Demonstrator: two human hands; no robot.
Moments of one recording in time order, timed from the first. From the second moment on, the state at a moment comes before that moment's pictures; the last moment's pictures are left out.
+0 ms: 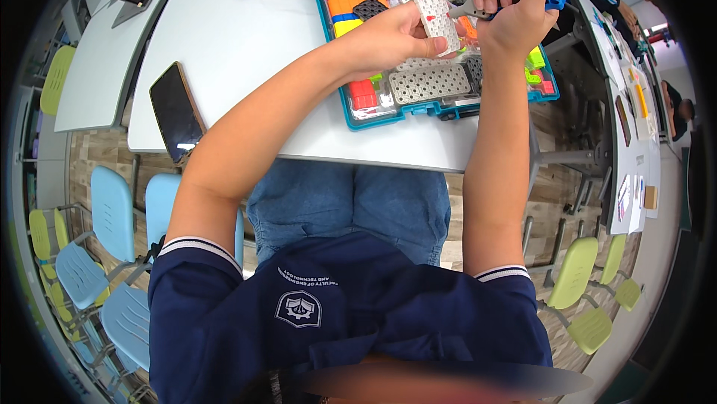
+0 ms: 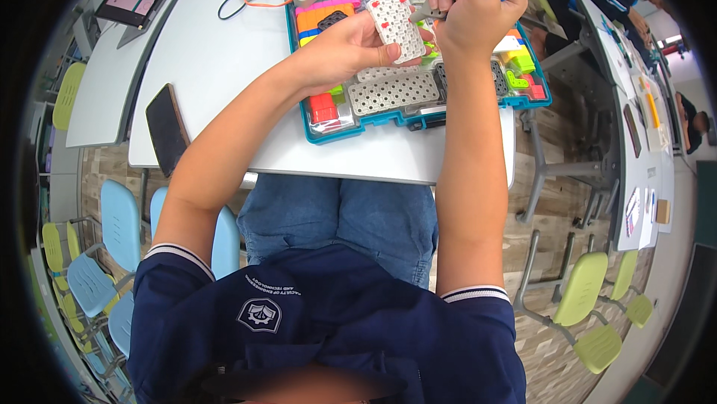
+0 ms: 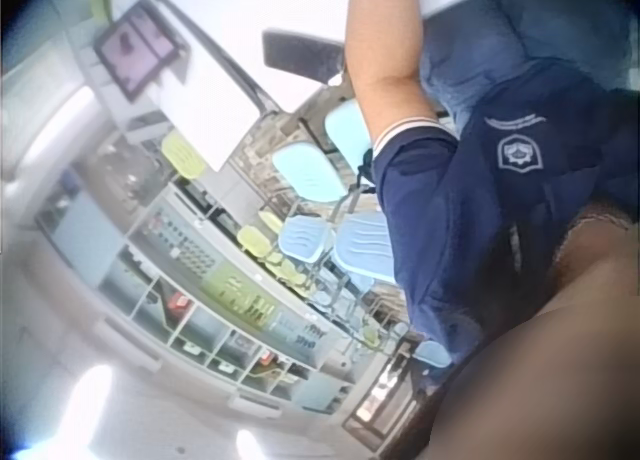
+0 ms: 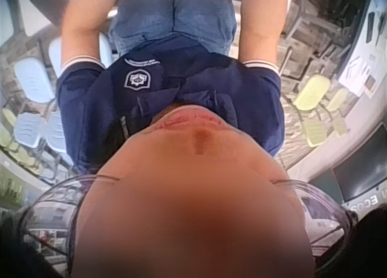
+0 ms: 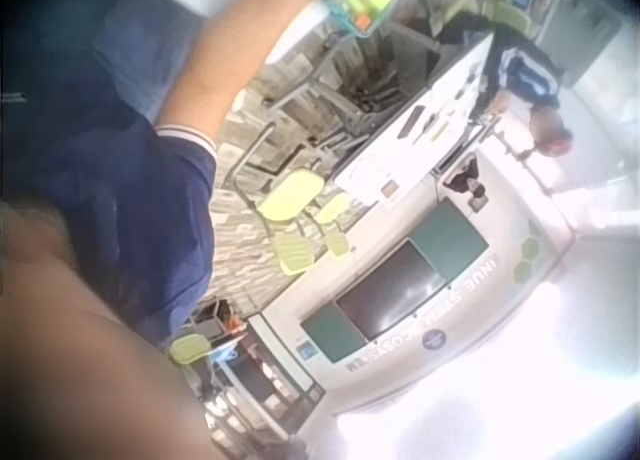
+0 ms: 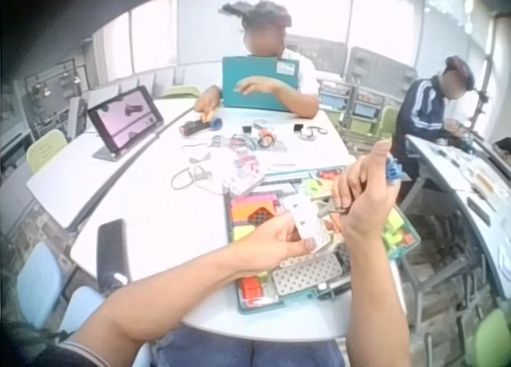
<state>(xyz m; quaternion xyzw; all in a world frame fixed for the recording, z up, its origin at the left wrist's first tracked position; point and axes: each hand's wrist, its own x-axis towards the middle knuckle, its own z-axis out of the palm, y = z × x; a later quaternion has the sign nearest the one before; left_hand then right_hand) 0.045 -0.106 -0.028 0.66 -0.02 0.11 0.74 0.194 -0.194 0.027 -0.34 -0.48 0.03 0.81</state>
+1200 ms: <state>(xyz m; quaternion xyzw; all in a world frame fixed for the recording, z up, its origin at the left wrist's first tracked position) 0.041 -0.035 0.001 0.44 0.12 0.55 0.70 0.154 -0.186 0.010 -0.69 -0.68 -0.08 0.25</state>
